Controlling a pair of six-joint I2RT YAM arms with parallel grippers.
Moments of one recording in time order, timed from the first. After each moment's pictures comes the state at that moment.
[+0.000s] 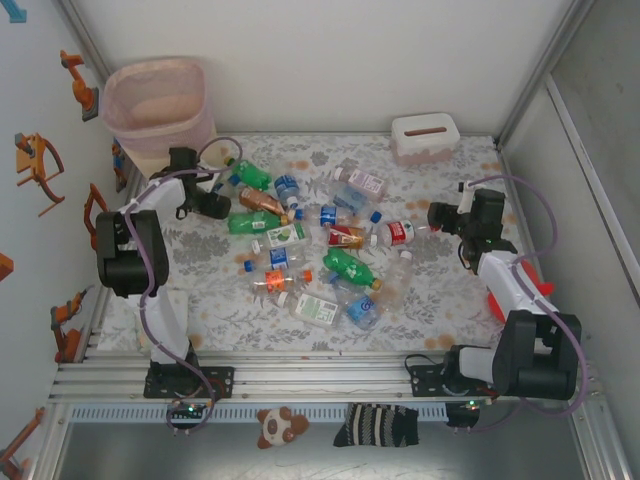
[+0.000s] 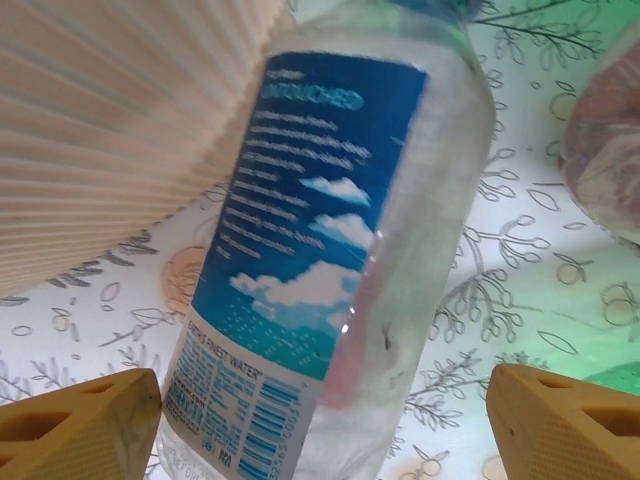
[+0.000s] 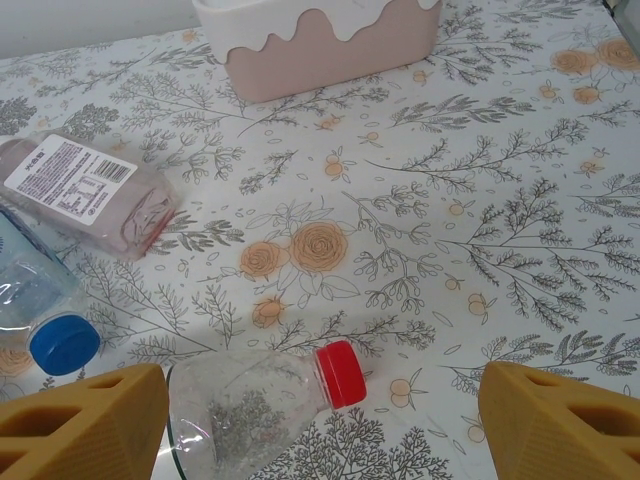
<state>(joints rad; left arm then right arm) -0.05 1.94 1.39 -0.58 0.05 0.33 -0.06 1.26 0.72 -0.05 -0.14 0.09</state>
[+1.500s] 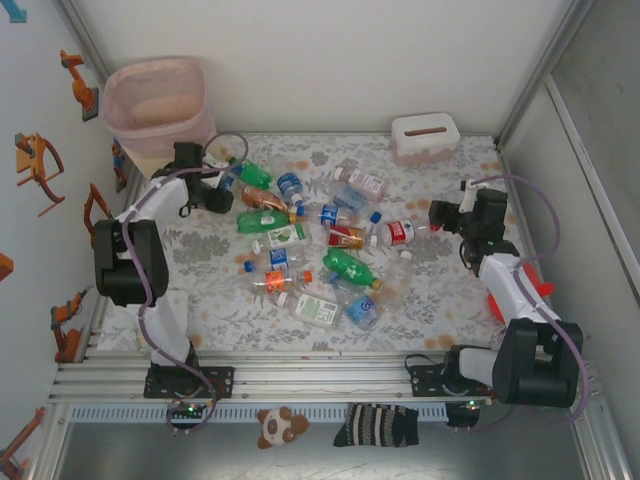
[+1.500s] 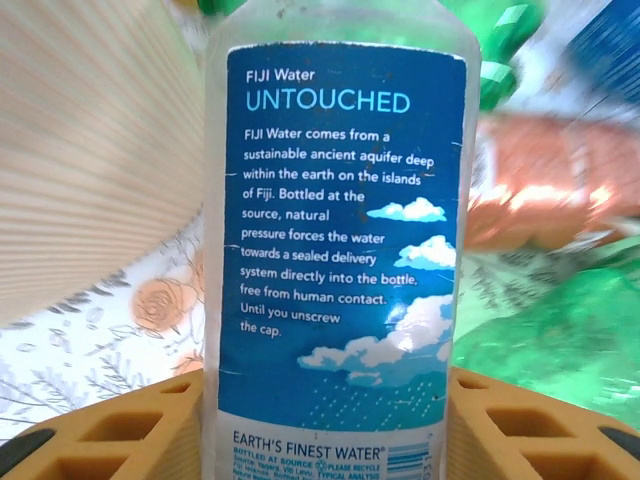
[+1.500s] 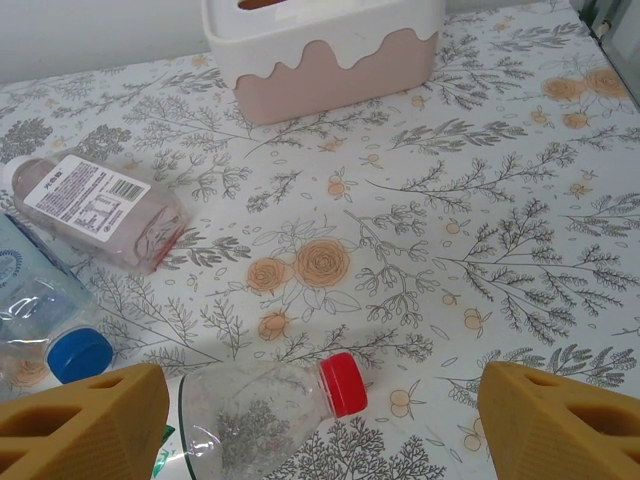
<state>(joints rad) -0.10 1.77 1.39 -0.61 0.11 0.28 -0.06 1.21 0.72 -0.06 -0.14 0.09</state>
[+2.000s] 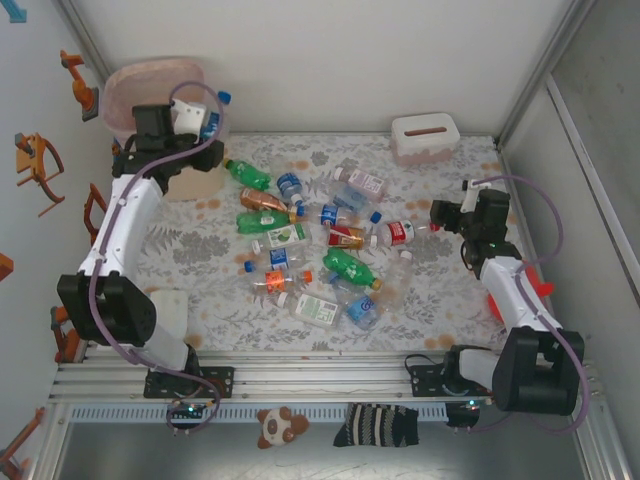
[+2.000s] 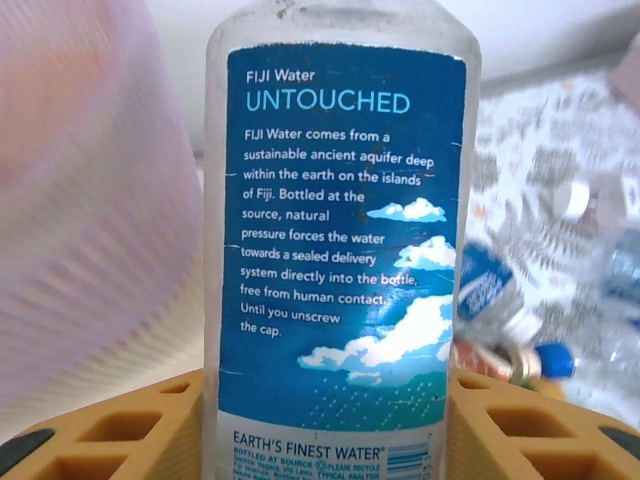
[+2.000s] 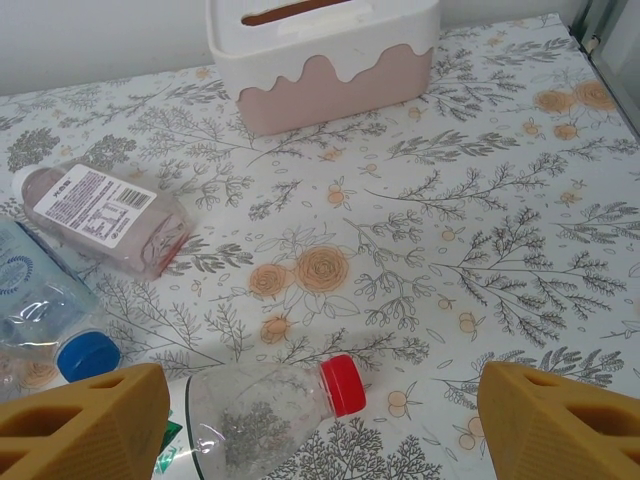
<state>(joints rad) -0.11 1.57 1.60 -0.63 0.20 0.16 -0.06 1.18 0.72 -0.07 -0.14 0.09</state>
